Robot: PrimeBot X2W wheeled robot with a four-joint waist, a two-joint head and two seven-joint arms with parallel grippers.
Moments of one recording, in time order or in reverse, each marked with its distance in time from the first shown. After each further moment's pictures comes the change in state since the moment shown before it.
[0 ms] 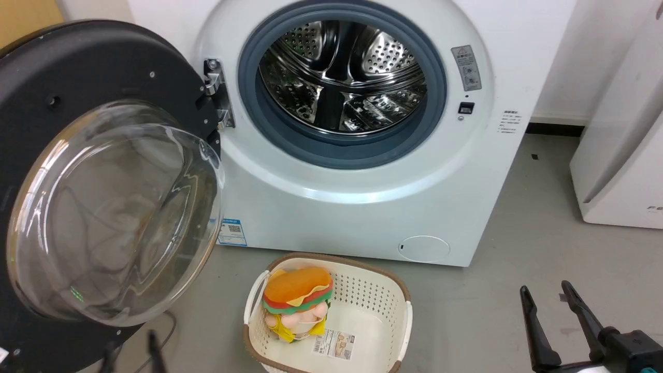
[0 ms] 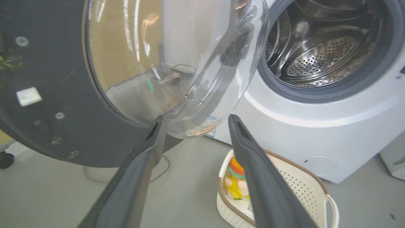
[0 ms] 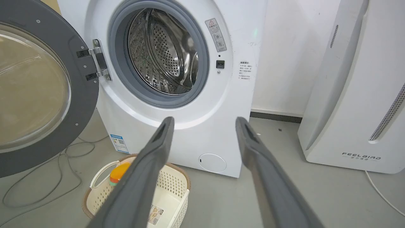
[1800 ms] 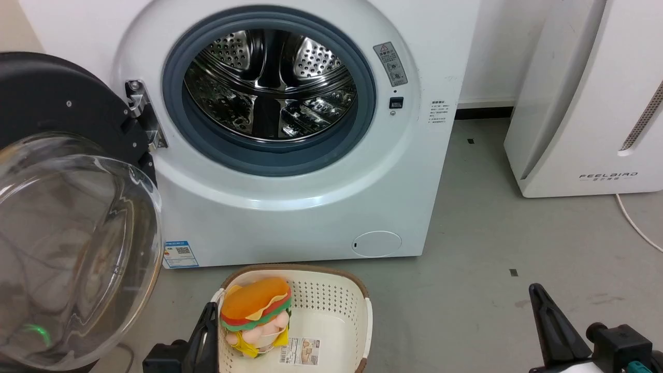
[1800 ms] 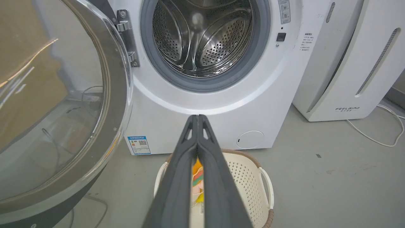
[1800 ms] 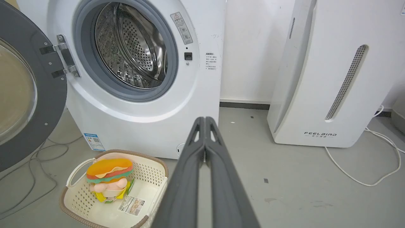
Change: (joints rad) left arm -0.134 -0.030 -0.185 0.060 0.178 -0.100 0.057; right arm 0.000 0.000 0.024 -0.016 -0.019 0.000 0.052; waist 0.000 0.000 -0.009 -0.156
